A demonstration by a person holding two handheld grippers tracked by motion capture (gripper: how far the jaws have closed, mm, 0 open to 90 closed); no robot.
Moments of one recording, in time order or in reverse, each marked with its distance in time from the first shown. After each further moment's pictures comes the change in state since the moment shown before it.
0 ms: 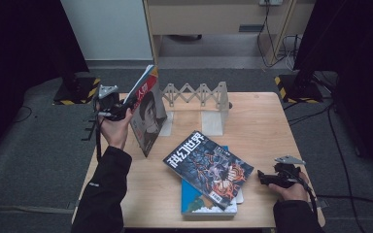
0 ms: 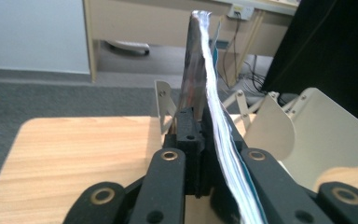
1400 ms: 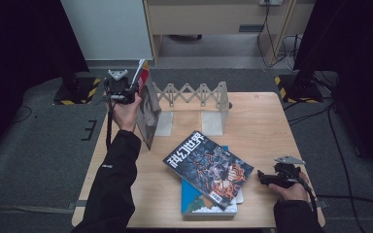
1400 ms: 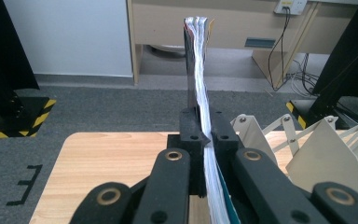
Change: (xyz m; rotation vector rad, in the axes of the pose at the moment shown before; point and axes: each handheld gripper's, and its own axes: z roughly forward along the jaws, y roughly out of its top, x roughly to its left) left arm -0.012 0.029 0.041 0.003 0.201 0.045; right arm 0.000 0.000 0.000 -0.001 -0.001 0.000
